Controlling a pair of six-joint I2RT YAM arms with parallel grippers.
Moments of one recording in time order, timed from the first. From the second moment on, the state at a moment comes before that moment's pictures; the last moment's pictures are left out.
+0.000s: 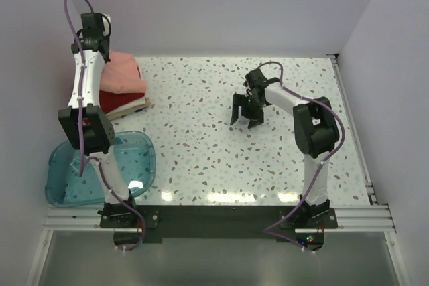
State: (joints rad) left arm 0.15 2.03 2.12 -0.77 -0.35 0.24; right arm 0.38 2.07 1.53 -0.73 -0.26 0.45
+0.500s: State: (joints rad) left arm 0.25 1.94 1.91 -0.67 -0.28 0.05; right arm 0.38 2.01 1.48 -0.73 -0.25 0.44
